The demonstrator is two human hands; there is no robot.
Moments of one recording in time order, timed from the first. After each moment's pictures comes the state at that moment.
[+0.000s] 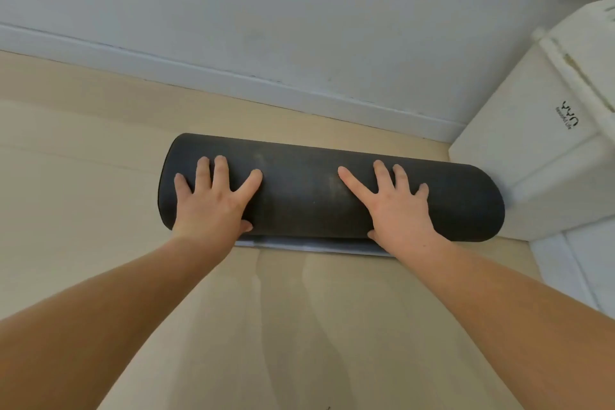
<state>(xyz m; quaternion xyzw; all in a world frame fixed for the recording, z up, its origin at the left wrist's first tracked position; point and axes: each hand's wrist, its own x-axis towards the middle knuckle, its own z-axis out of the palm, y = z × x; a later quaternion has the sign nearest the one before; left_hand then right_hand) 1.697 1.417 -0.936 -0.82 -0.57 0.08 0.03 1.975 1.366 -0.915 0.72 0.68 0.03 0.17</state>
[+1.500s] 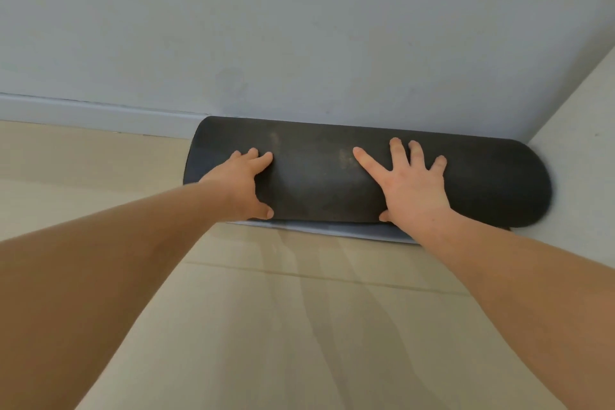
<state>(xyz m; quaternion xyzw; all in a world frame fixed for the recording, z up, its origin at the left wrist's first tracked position) 1.788 1.621 -0.935 -0.81 -0.56 0.09 -0.18 2.064 1.550 -0.959 0.73 0.66 0.09 0.16</state>
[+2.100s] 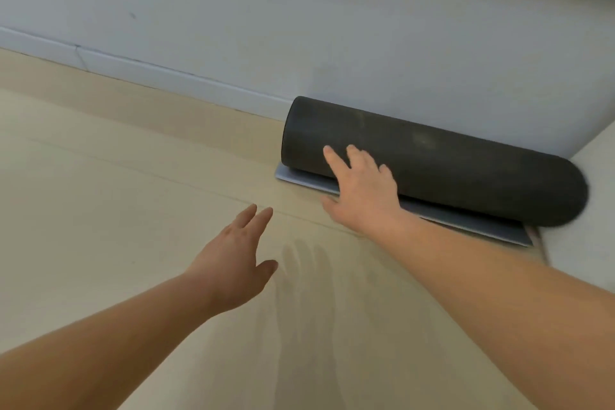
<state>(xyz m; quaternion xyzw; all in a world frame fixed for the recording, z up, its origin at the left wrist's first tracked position) 1.624 1.413 -0.932 -0.74 -0.61 -0.02 -0.28 1.847 1.484 -0.906 0.68 0.73 -0.03 0.04</state>
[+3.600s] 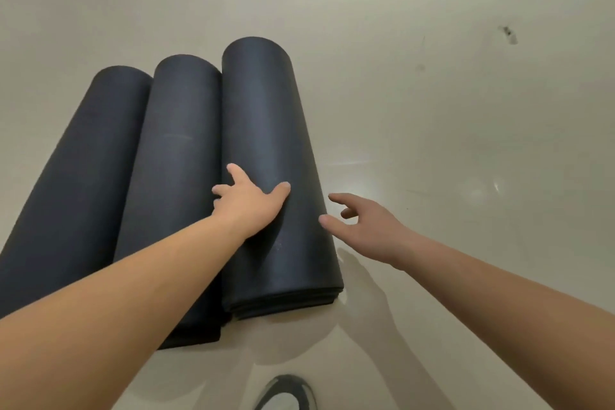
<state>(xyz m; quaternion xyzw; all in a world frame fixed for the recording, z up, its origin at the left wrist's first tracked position) 1.019 0.808 -0.905 0.07 -0.95 -0.17 -0.26 1.138 0.996 -0.924 0.19 0.81 -0.52 0.18</state>
